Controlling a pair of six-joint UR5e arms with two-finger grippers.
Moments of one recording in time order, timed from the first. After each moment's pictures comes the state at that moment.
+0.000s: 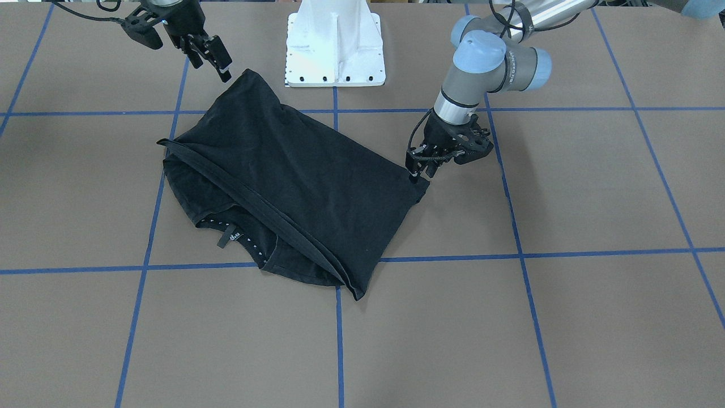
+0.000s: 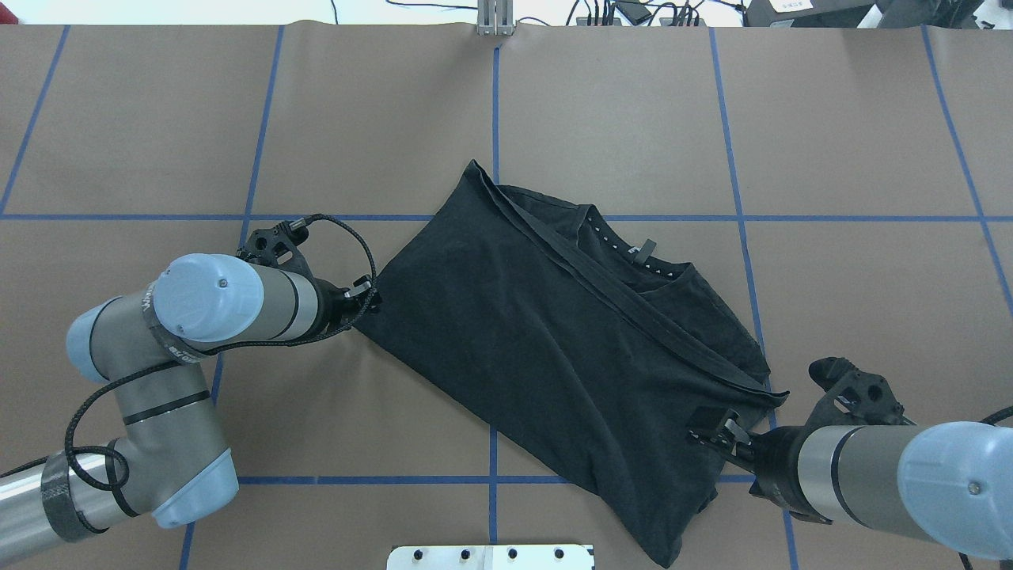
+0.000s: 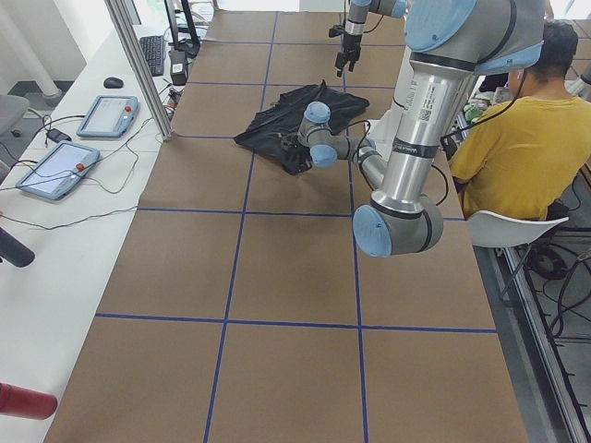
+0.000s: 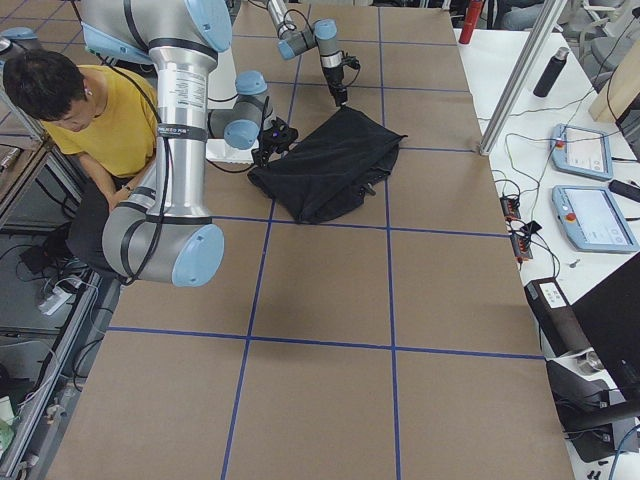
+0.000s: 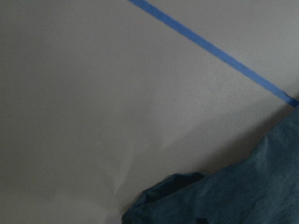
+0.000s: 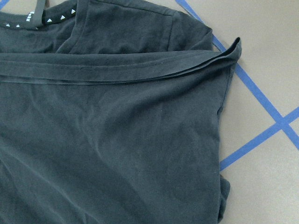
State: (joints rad) left arm -0.47 -1.92 -1.76 -2.04 -1.72 -1.78; right arm 0.21 -1.63 2.39 -1.43 1.61 2.10
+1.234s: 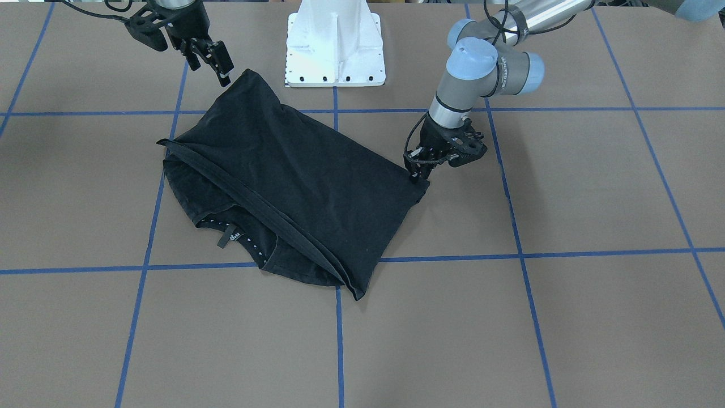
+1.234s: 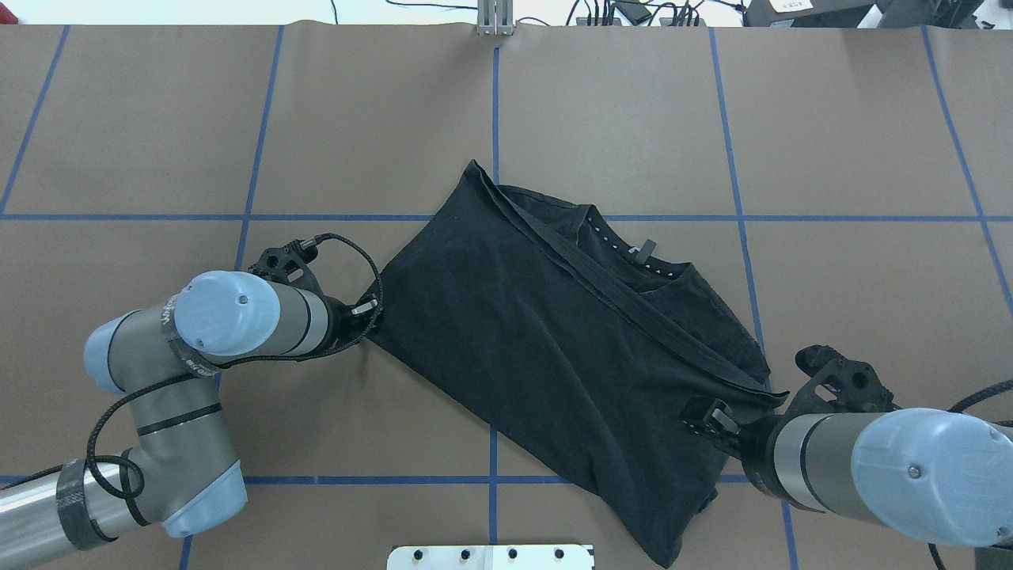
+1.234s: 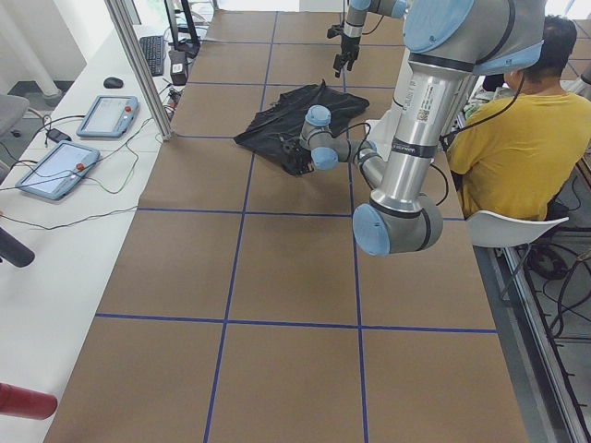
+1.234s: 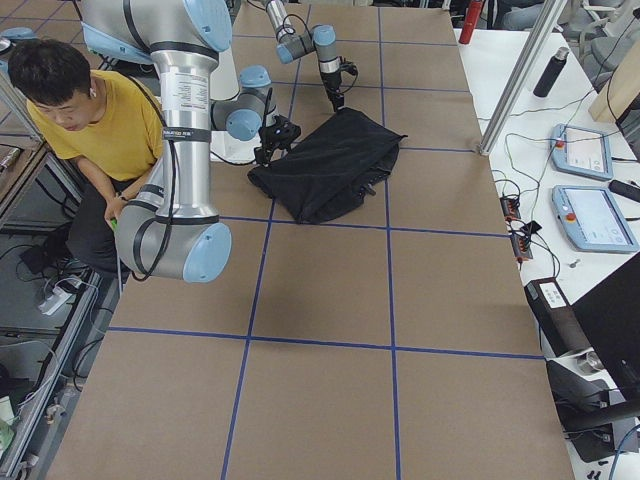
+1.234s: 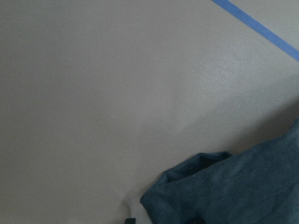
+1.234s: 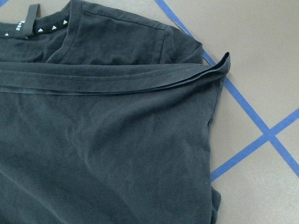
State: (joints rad) left arm -0.46 -1.93 -1.73 -2.04 -1.72 -1.78; right arm 0.21 -1.58 2.40 -1.56 1.60 2.09
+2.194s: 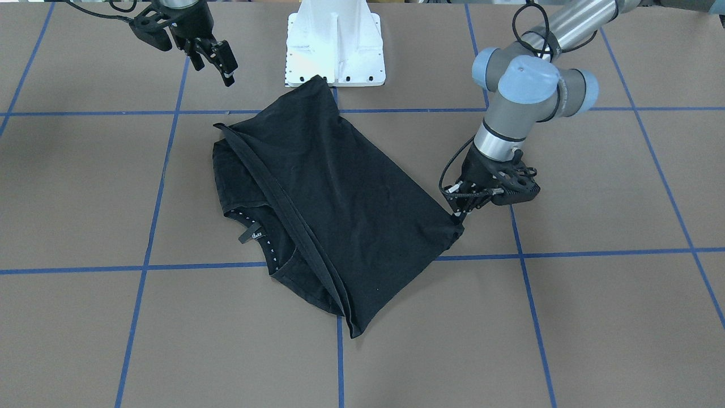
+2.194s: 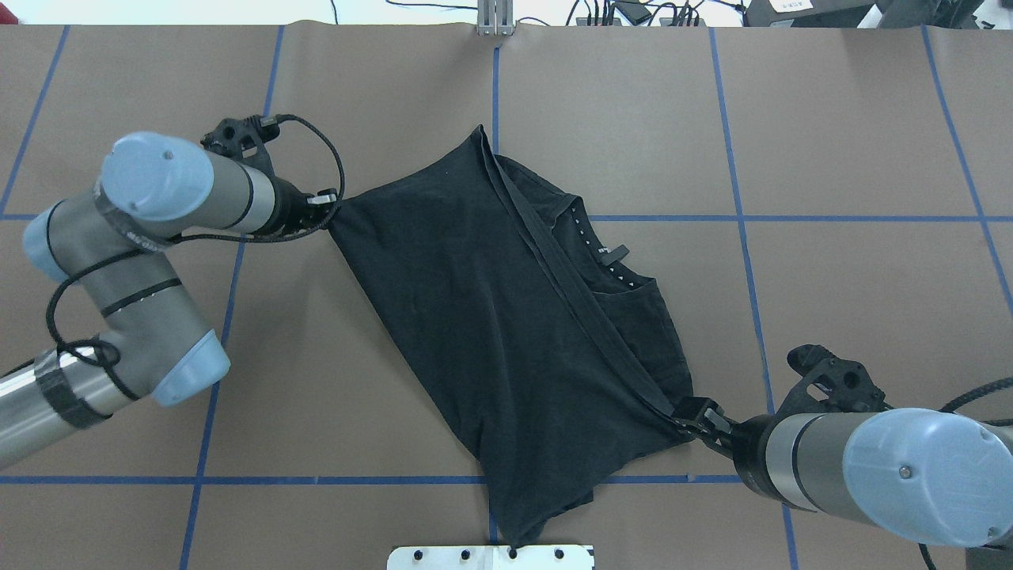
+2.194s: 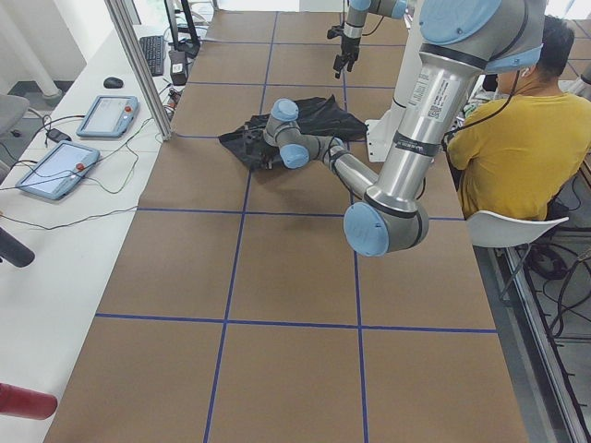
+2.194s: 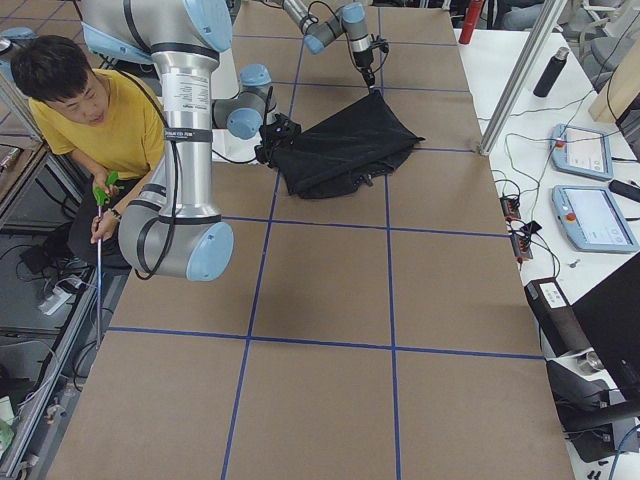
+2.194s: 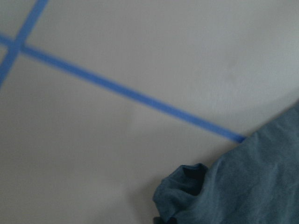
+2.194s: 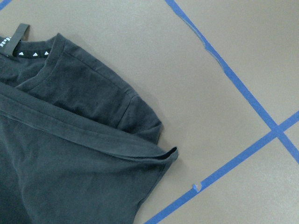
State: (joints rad) left arm -0.74 -2.05 -1.57 -2.12 -1.84 -1.40; right arm 0.22 -1.56 2.39 -1.57 1.60 2.09
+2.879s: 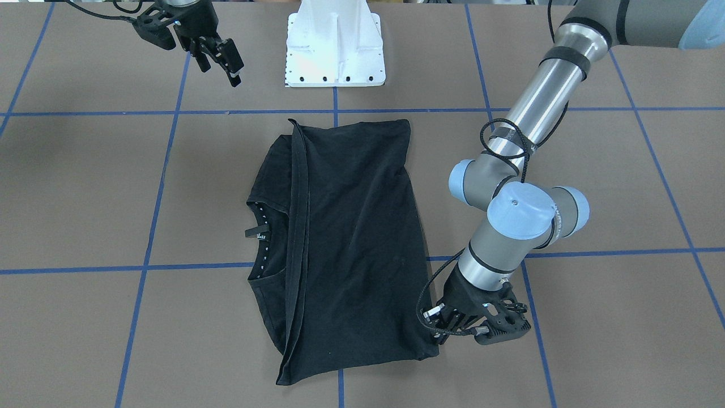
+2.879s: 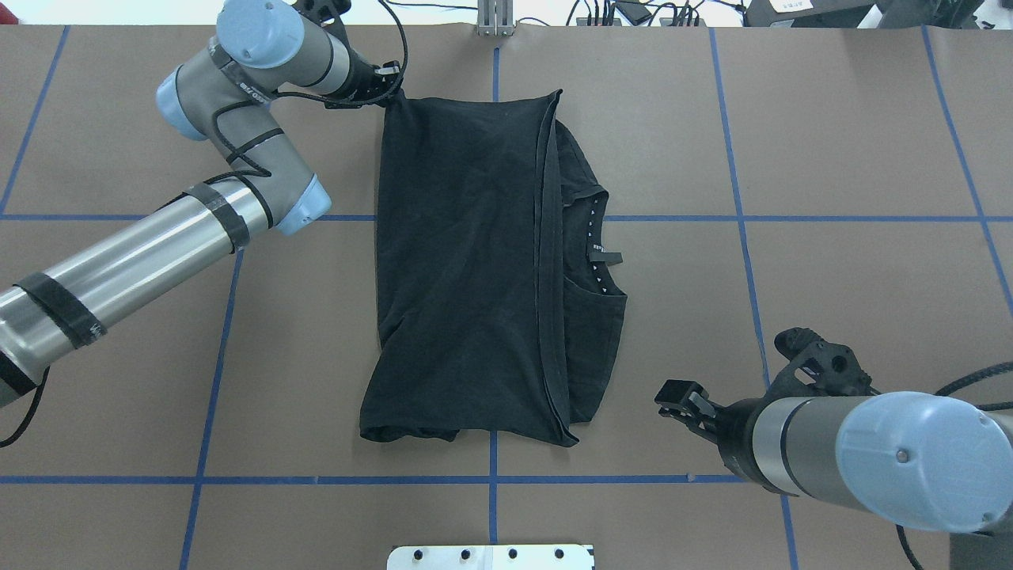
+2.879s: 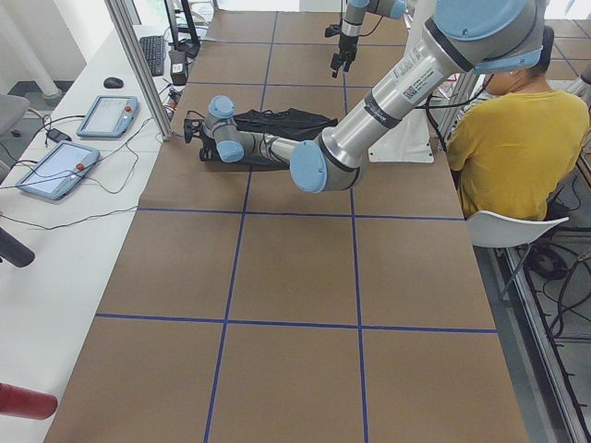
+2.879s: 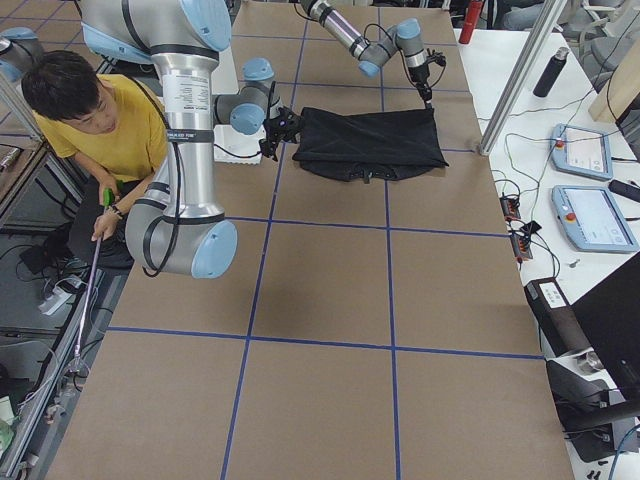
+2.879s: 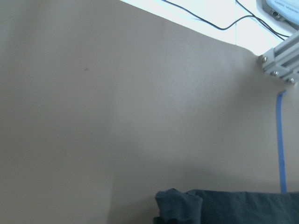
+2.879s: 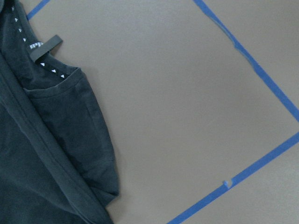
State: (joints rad) left arm -0.86 -2.51 -0.81 -2.49 -1.88 -1.33; right arm 0.24 -1.49 2.38 -1.57 1.60 2.07
